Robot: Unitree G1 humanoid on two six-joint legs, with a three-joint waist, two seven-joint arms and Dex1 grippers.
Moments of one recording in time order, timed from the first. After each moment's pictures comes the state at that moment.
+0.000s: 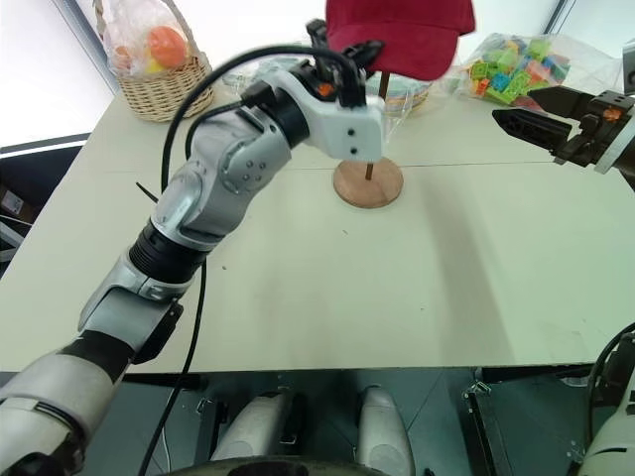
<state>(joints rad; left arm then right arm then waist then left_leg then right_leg) -1.07 0.30 -0.45 -0.01 0.78 -0.03 -0.37 -0.76 -1.04 -0.36 0.25 0.61 0.78 1.02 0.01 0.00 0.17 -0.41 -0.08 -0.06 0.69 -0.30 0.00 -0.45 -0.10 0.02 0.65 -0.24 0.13</state>
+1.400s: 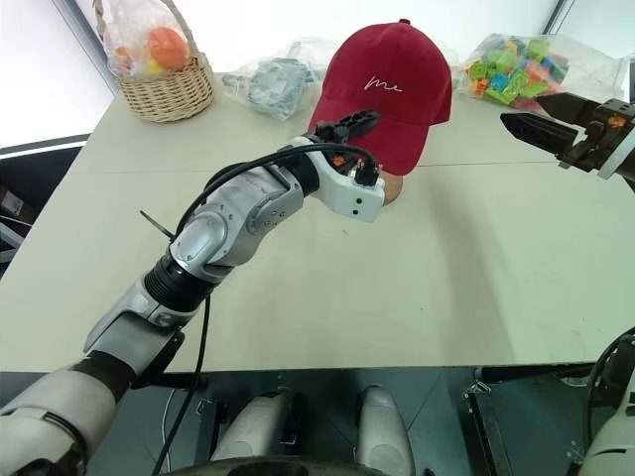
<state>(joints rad) -0.95 0.28 -0.52 -0.02 0.99 0.00 -0.50 -0.75 -1.04 -0.36 0.34 0.60 0.71 1.05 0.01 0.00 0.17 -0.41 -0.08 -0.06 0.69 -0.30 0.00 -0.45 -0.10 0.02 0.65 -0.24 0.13</state>
